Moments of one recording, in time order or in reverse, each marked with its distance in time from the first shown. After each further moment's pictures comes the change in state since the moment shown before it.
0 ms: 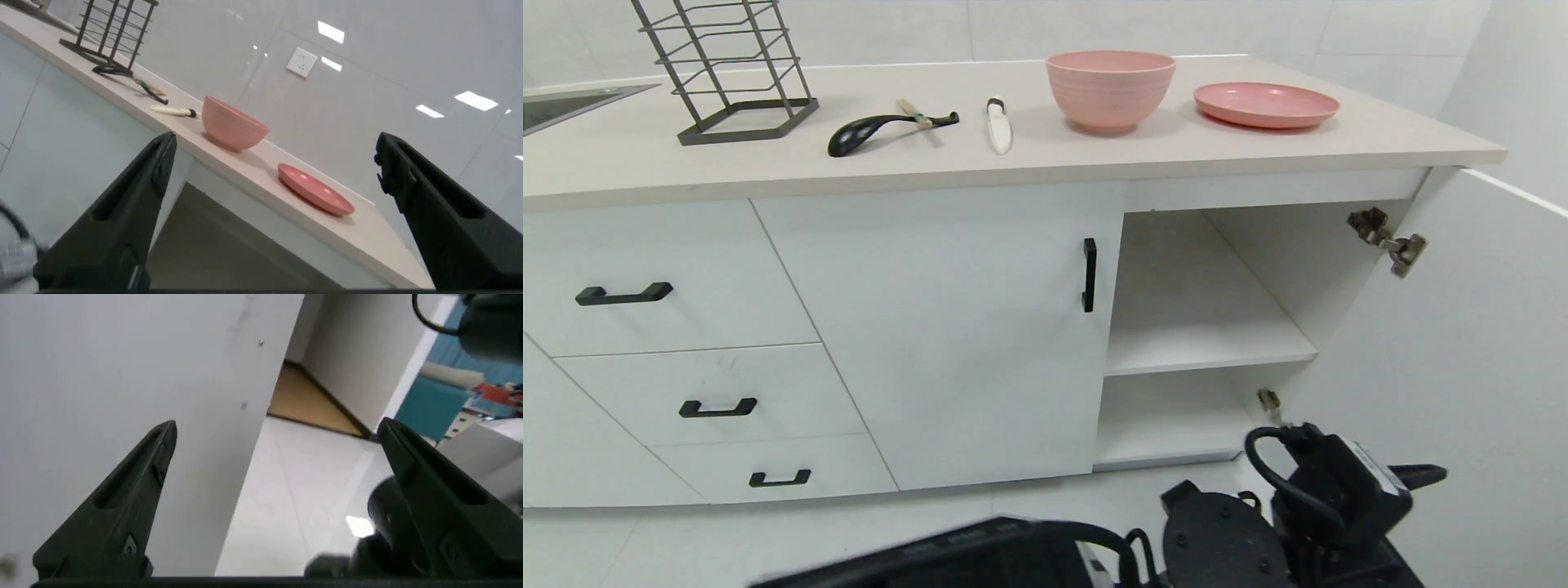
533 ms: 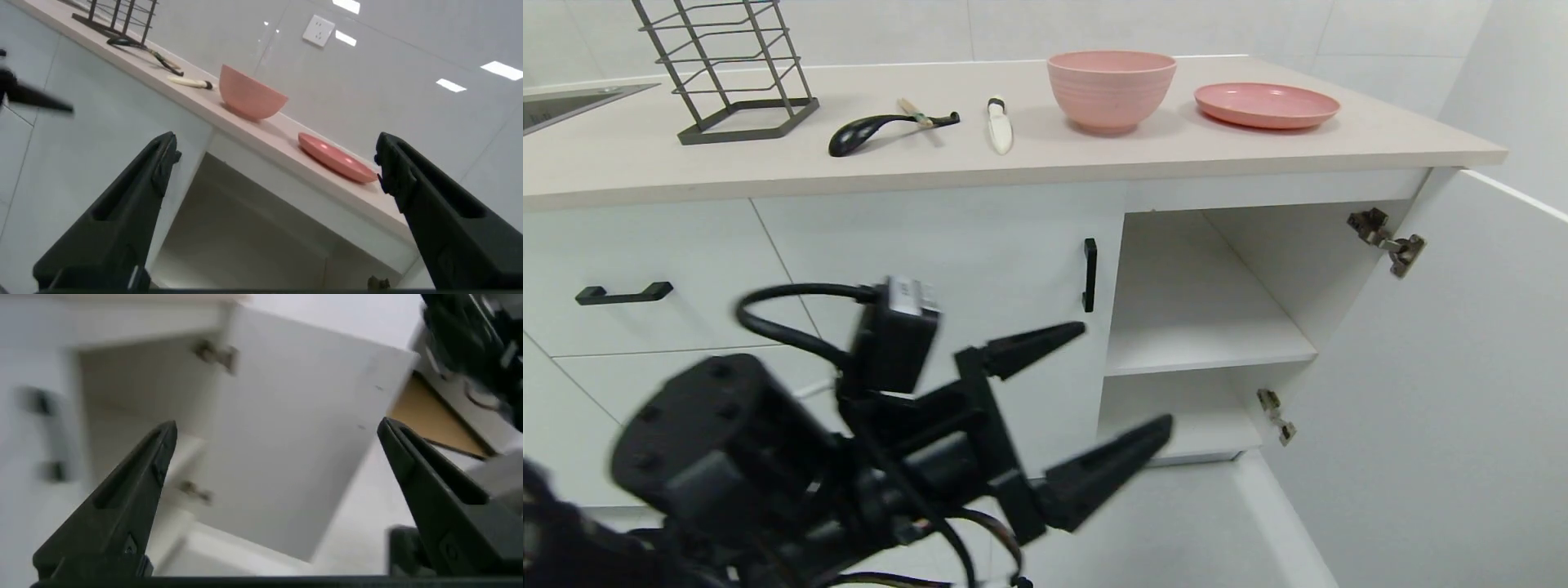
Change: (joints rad) left arm 0.359 -0.732 0.810 -0.023 -0.004 0.076; right arm 0.002 0.013 0.110 -0.029 0.001 -0.004
